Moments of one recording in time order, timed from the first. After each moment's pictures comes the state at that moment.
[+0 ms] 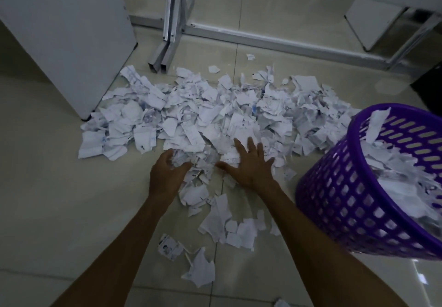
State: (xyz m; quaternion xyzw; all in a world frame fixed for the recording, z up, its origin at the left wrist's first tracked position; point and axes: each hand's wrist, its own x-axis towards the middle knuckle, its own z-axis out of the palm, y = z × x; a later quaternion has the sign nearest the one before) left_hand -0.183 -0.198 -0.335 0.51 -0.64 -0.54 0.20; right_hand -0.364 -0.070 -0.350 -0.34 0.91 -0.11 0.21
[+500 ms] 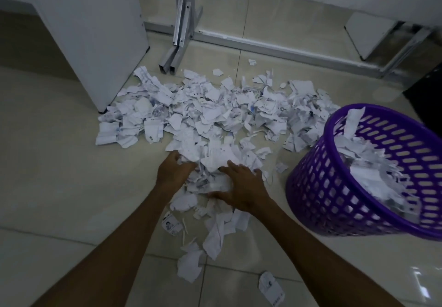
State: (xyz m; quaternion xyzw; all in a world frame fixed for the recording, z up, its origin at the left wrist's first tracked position) left_hand -0.162 -0.169 -0.311 0.51 -0.66 -0.54 0.13; right_hand -0.298 -0.012 -0.327 -0.50 0.85 -0.06 0.17
